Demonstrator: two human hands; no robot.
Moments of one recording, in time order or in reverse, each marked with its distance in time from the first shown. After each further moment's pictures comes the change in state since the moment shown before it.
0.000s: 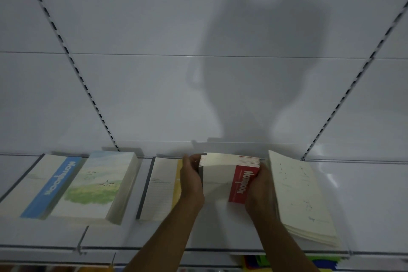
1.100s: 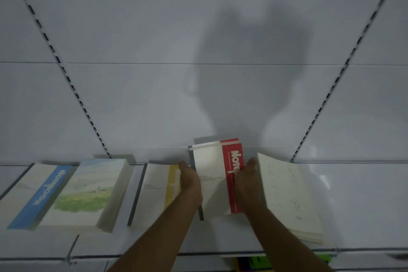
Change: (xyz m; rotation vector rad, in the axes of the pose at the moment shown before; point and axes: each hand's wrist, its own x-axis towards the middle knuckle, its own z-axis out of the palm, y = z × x) left_hand -0.002 0.004 0.031 0.095 0.275 -0.186; right_hand -0.002 -0.025 0.001 -0.376 0.077 -0.008
